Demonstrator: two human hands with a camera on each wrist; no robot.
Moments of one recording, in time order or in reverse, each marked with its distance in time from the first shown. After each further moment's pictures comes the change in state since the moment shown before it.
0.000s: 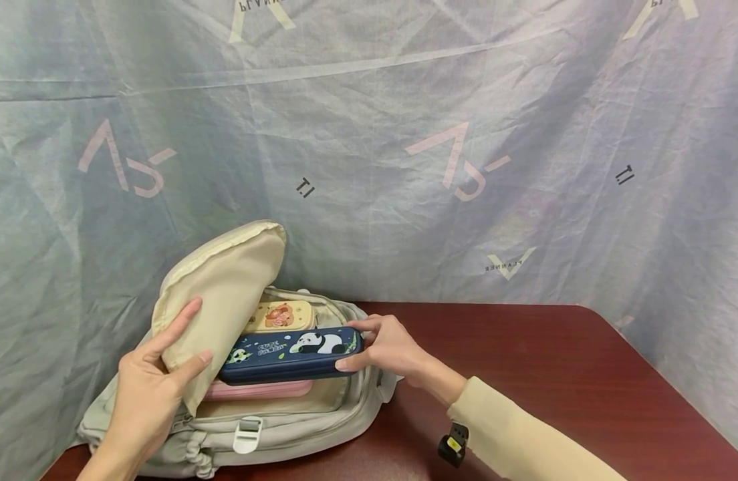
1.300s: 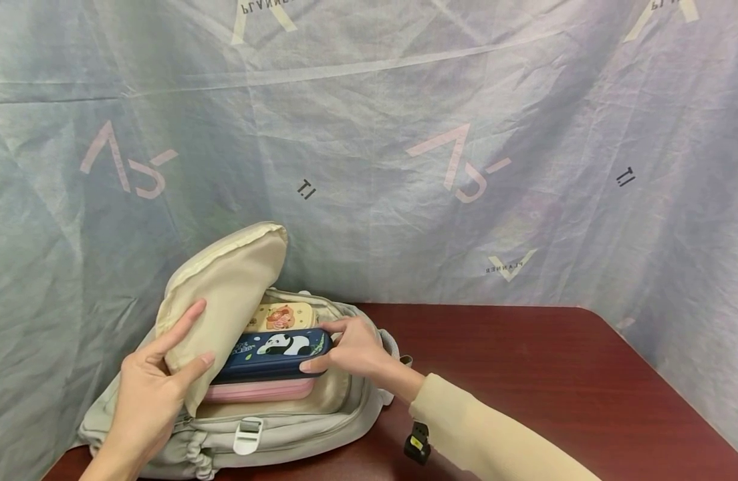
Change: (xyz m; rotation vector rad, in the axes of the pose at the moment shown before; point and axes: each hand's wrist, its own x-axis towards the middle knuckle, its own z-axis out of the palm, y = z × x) left_hand -0.001 0.003 0.003 0.008 -0.010 0.017; right_hand 0.024 -0.013 0.048 -0.067 0.078 -0.023
